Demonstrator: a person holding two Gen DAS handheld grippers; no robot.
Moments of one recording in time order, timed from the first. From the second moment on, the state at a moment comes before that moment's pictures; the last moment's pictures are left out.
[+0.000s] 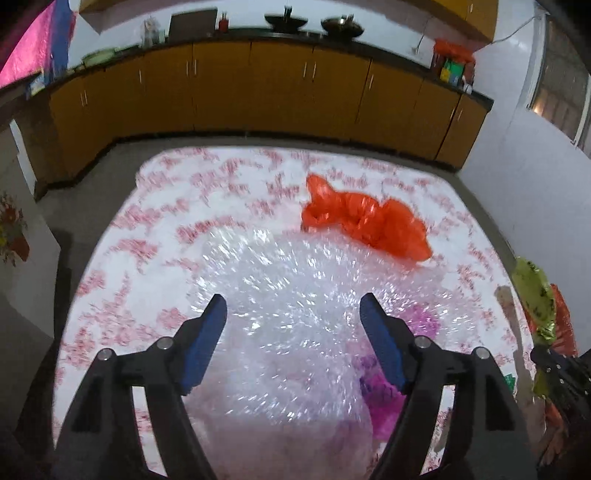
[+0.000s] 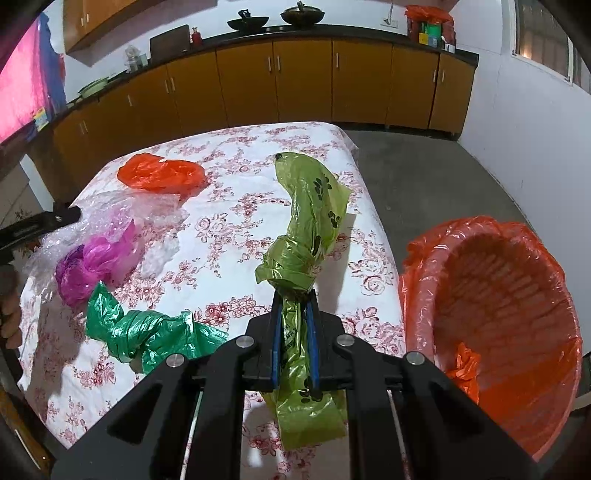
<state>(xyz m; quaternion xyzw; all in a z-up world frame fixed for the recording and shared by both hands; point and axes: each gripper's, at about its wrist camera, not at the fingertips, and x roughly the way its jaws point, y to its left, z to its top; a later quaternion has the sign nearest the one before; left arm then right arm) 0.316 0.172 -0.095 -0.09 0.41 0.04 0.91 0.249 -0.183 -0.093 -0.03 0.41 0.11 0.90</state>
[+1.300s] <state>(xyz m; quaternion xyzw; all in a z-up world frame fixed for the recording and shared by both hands) 0.259 0.155 0.016 -0.10 0.29 -0.02 0.95 0.221 -0.189 -0.047 -0.03 0.37 0.12 0.92</state>
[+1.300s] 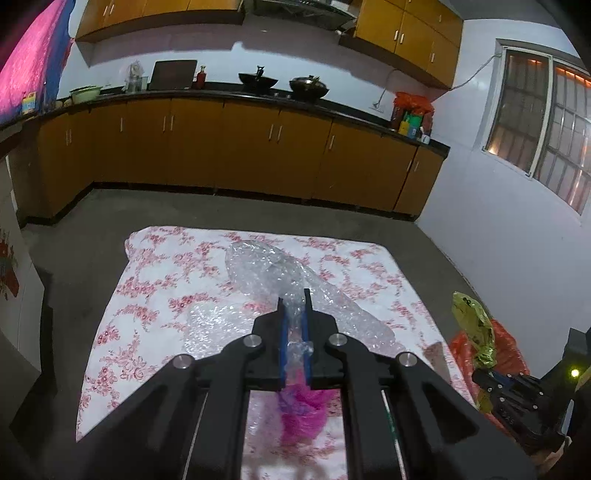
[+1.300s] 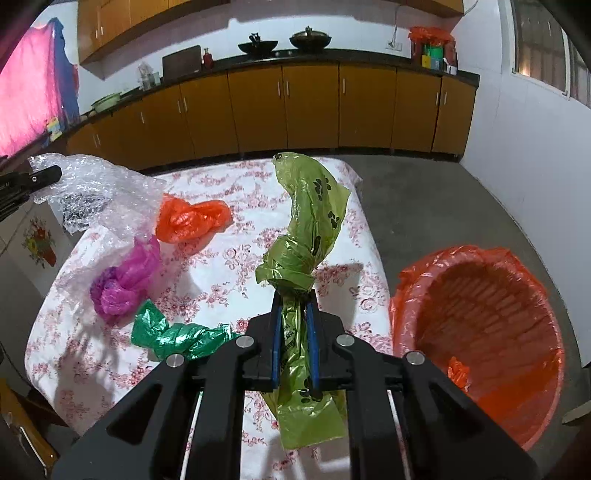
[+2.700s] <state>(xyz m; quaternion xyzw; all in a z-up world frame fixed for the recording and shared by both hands) 0.252 -0.104 0.002 -0.02 0.29 -0.23 0.93 0.157 -0.373 -0.009 0.07 0.32 -0.04 0.94</state>
